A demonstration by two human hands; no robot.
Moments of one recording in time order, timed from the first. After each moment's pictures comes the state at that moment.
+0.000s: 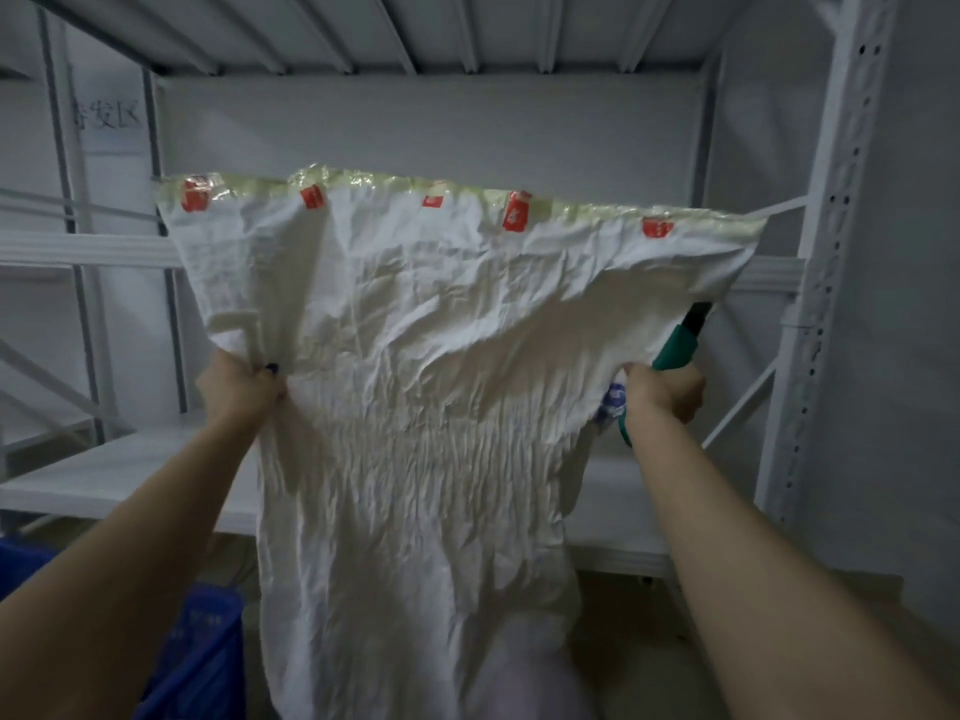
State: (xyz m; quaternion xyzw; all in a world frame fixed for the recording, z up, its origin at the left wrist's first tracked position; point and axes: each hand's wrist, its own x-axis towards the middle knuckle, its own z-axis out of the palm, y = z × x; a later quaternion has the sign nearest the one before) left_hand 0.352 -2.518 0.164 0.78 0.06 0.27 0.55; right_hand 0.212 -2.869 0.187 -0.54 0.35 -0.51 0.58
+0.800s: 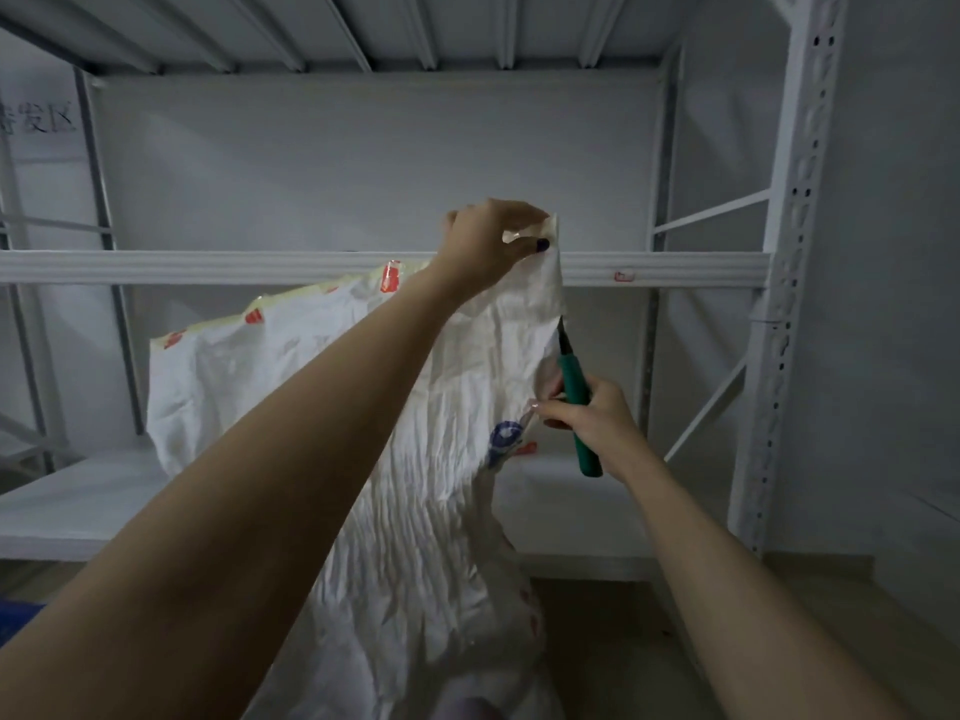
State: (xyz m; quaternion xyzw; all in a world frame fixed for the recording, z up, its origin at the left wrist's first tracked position) left_hand 0.277 -2.739 0.316 0.77 -0.44 0.36 0.29; right_hand 0.207 -2.873 0.164 -0.75 0.03 -0.32 0.58
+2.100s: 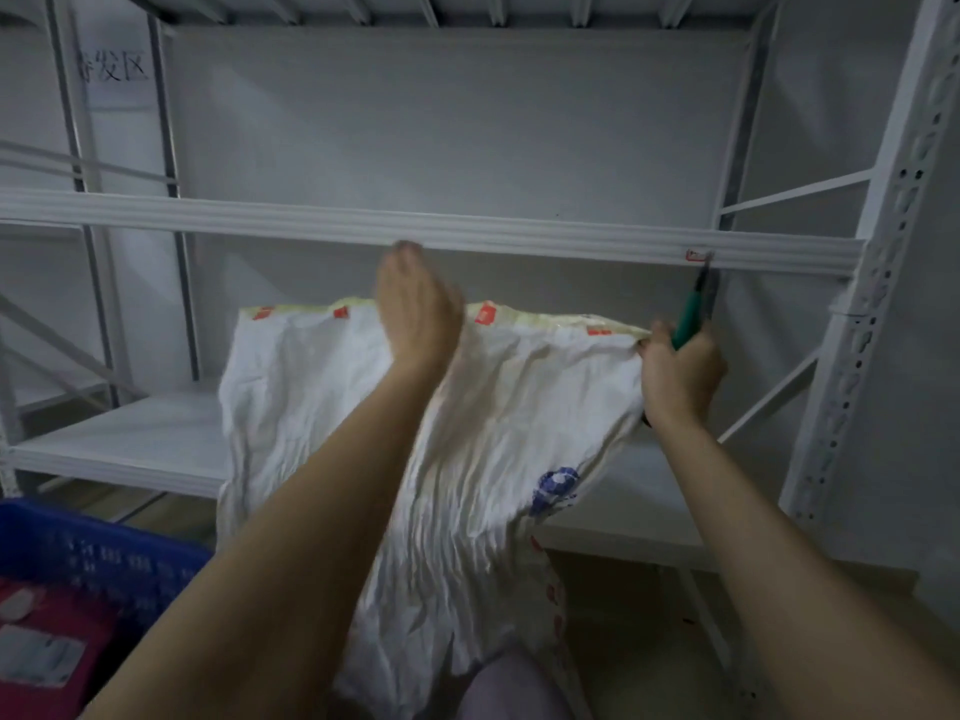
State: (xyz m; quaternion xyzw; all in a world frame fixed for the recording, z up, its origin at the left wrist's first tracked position) left_hand 0.328 -2.663 0.209 0.76 -0.14 0.50 0.39; right_hand 0.214 -2.855 0.184 -0.64 0.19 -0.60 0.44
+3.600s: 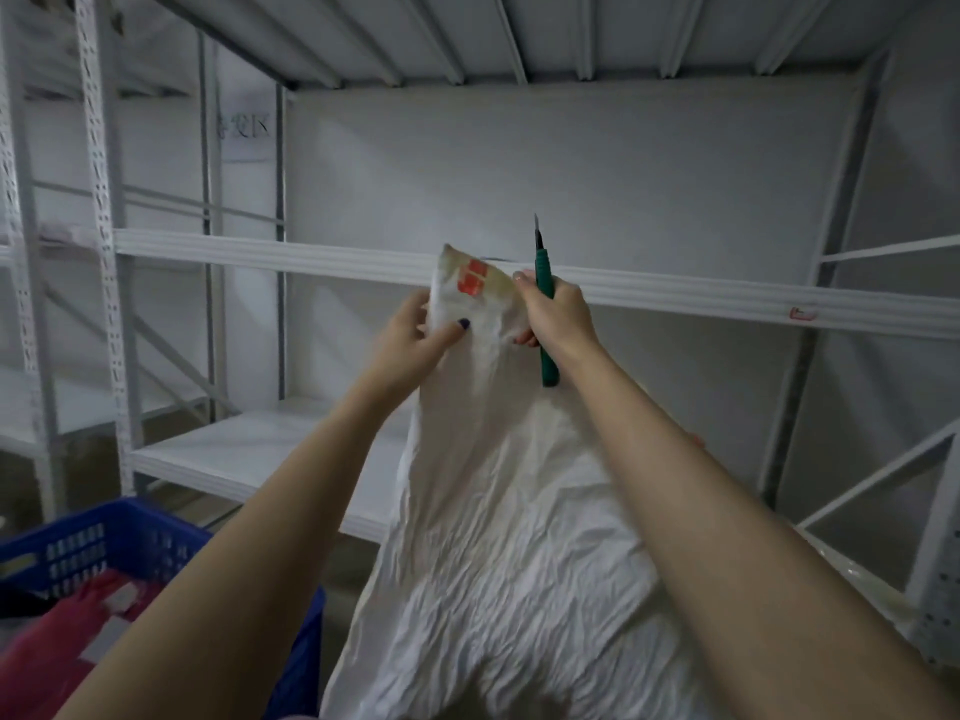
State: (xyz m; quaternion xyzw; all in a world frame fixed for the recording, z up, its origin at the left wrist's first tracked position) left_hand 0.320 -2.545 0.219 0.72 -0.25 0.23 0.60; right_hand 0.303 -2.708 0.266 -0.79 -0.05 -0.31 0.53
